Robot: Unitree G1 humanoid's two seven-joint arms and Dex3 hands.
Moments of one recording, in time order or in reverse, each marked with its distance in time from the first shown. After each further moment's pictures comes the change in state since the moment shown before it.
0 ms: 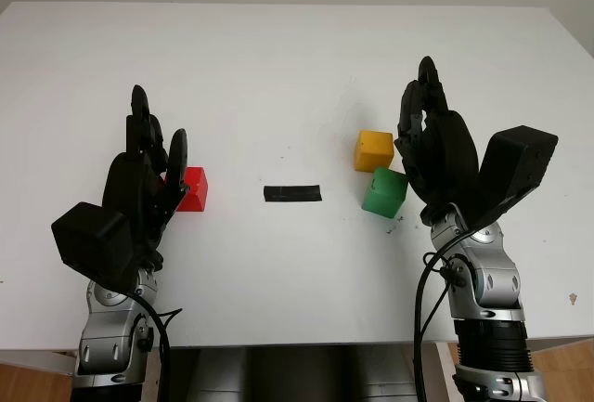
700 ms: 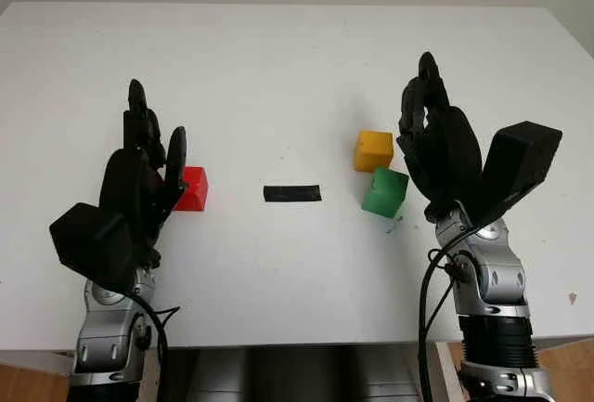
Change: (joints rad) left arm -0.007 0.104 0.036 -0.065 0.107 -0.048 -0.002; right arm -0.030 -0.061 -0.007 0.017 -0.001 -0.043 0.070
